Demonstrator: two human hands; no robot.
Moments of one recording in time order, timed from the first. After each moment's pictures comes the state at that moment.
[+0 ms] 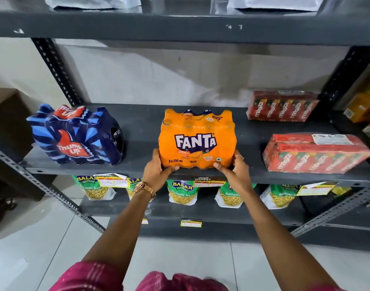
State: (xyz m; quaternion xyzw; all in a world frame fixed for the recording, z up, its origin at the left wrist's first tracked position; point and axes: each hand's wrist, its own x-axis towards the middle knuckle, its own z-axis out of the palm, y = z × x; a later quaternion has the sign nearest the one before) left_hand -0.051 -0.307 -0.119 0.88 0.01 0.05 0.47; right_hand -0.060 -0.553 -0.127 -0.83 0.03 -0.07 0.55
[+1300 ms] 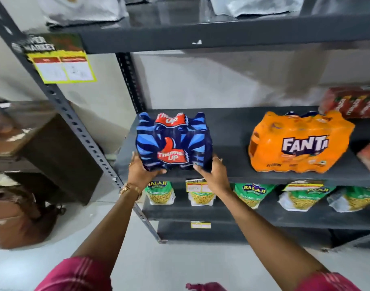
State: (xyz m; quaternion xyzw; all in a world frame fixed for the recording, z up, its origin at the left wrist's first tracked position) left_hand -0.027 0.026 -0.120 0.89 0.06 0.11 0.45; right_hand -0.047 -0.216 -0.116 -0.83 -0.03 -0.09 0.55
